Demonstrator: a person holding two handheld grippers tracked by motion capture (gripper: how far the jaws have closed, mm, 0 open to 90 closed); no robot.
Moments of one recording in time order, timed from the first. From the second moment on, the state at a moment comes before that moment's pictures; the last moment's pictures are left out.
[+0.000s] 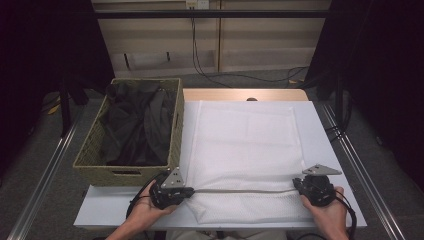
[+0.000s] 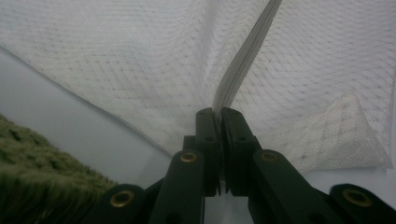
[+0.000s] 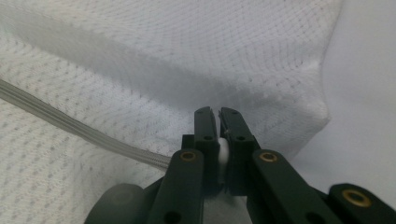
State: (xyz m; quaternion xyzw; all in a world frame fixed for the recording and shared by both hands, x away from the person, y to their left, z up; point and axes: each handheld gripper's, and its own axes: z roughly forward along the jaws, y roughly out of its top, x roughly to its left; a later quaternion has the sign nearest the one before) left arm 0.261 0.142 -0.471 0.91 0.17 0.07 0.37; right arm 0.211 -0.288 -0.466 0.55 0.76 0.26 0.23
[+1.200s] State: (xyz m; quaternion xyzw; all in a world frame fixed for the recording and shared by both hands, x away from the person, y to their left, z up) left arm 0.253 0.155 -0.470 0.91 0.18 0.05 0.38; right arm 0.213 -0.280 -0.460 0.52 0.77 0.28 0.24
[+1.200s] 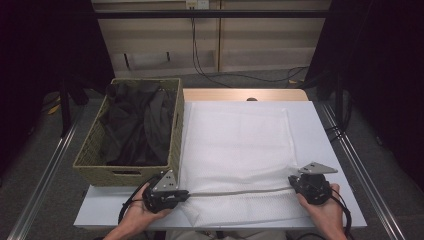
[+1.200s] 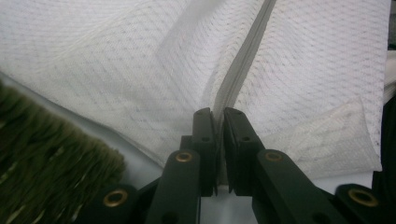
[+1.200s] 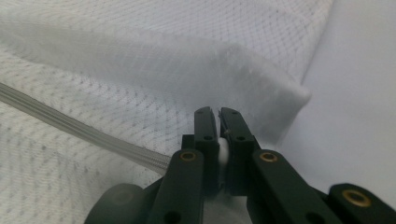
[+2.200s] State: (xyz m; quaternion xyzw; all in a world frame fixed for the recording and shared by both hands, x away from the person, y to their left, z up) left arm 0.245 0.146 -0.453 0.86 0.21 0.04 0.47; right arm 0.180 -0.341 -0.447 0.57 0.72 0.35 0.18
